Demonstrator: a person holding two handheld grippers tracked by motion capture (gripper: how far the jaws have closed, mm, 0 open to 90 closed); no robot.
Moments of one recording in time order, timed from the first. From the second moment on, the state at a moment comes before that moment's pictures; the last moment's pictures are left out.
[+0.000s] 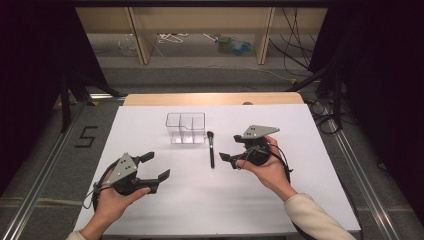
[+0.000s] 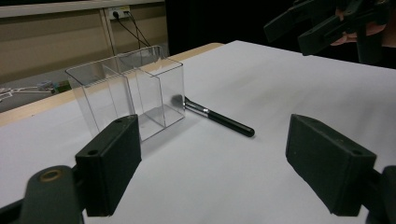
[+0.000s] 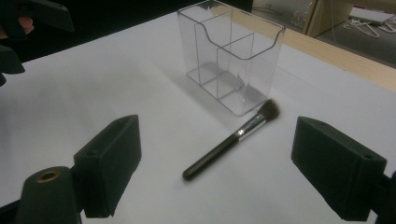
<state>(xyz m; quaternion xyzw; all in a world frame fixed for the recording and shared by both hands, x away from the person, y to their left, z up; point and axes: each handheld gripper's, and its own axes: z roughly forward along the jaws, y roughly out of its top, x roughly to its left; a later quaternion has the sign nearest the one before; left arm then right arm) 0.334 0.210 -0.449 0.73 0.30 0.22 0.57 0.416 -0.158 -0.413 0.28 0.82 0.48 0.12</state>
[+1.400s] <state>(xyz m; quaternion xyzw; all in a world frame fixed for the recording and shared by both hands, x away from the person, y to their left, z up) 0.432 0.102 -0.464 0.81 0.34 0.15 0.46 0.425 -0.163 -0.408 0.29 0.81 0.49 0.12</state>
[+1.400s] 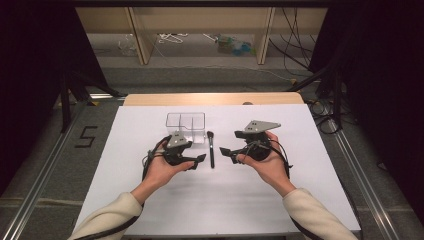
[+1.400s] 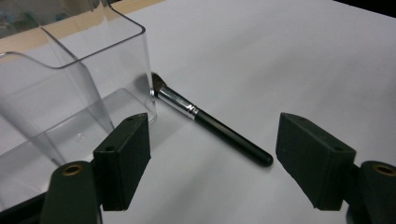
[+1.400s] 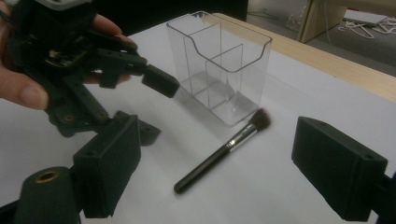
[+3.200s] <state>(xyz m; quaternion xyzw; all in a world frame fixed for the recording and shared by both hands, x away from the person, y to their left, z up) 0.480 0.031 -0.472 0.87 0.41 0.09 0.25 0.427 -0.179 -0.396 0.31 0.79 0.51 0.13</state>
